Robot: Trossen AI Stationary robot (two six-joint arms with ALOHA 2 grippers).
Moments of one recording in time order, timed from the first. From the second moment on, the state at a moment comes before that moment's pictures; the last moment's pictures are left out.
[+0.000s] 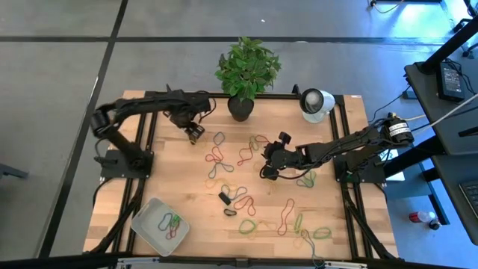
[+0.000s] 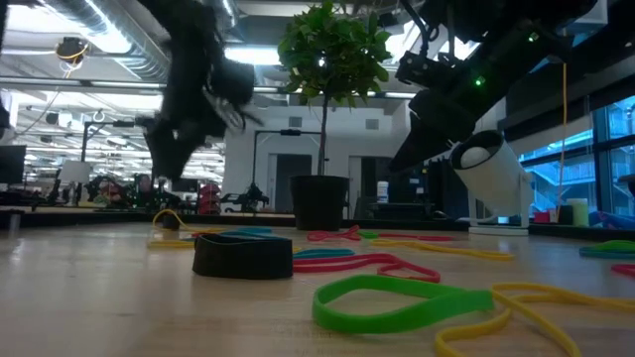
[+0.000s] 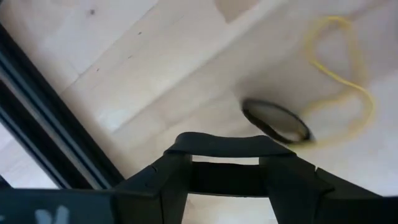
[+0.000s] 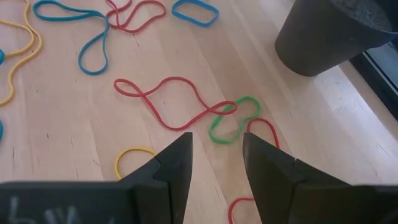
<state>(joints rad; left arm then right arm) 0.53 1.55 1.10 -1.16 -0.19 -0.47 0.13 1.51 0.76 -0.09 0.55 0.24</state>
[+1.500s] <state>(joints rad) -0.93 1.52 1.10 -1.08 0.02 -2.00 0.13 1.51 0.76 -0.09 0.55 0.26</state>
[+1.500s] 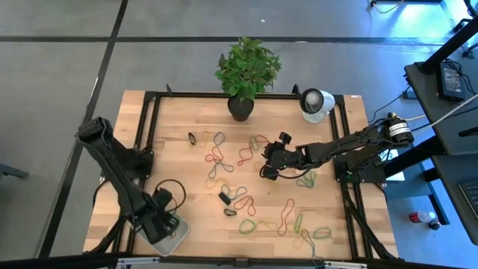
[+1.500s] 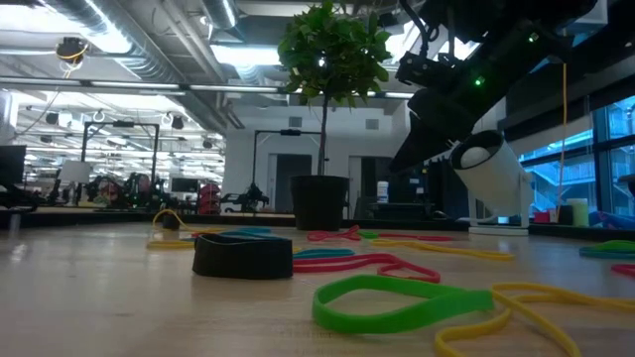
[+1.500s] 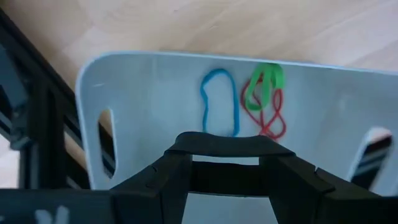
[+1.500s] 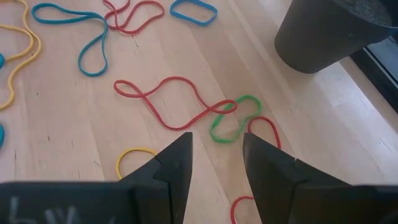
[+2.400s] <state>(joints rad) -0.93 1.75 1.10 -0.92 0.16 -1.99 0.13 1.51 0.76 -0.07 0.55 0.26</state>
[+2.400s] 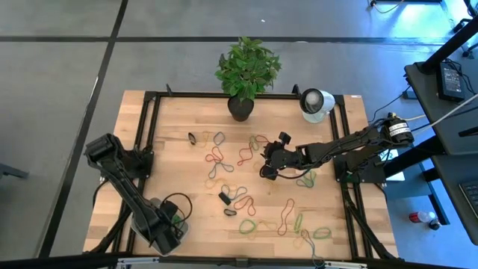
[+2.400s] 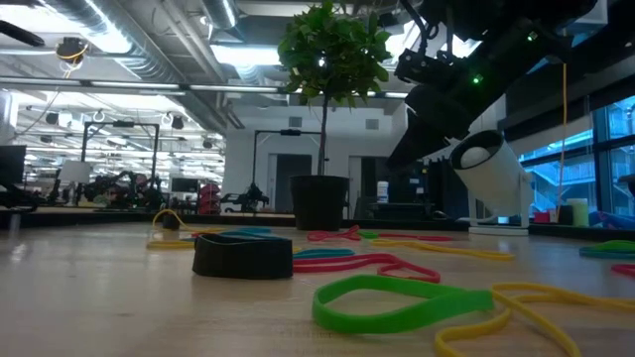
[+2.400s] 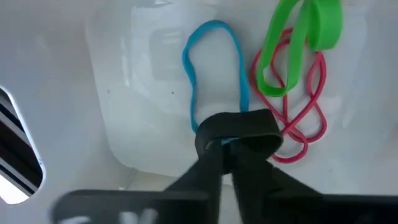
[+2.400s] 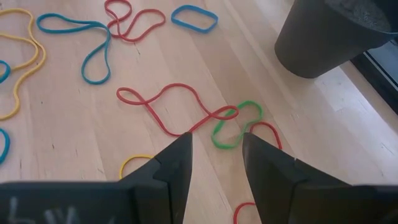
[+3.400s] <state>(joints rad) -0.66 1.48 1.10 -1.03 -0.73 -1.20 0.13 1.51 0.76 -0.09 0.55 0.31</state>
